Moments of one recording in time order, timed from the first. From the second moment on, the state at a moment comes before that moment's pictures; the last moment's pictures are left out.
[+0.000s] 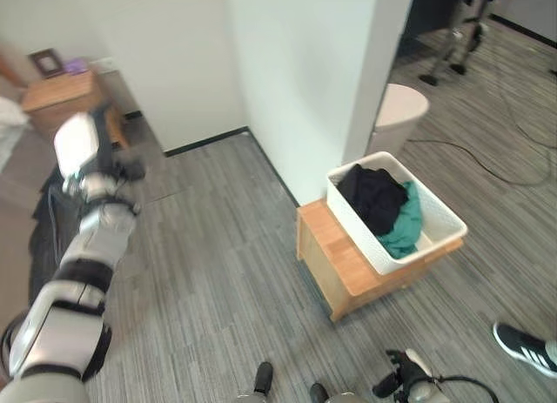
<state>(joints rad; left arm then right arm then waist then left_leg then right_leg) -0.51 0.71 -0.22 0.82 0.20 0.06 0.53 -0.23 -0.36 0.49 1.19 -0.06 0.02 -0.21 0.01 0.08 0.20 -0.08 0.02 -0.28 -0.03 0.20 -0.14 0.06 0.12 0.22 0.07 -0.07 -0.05</state>
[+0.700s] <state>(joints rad) 0.04 0.31 -0.11 0.51 -0.13 -0.01 0.34 -0.03 -0.38 0.18 0.56 -0.07 0.01 -0.26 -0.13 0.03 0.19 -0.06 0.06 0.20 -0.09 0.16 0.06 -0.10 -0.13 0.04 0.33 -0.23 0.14</state>
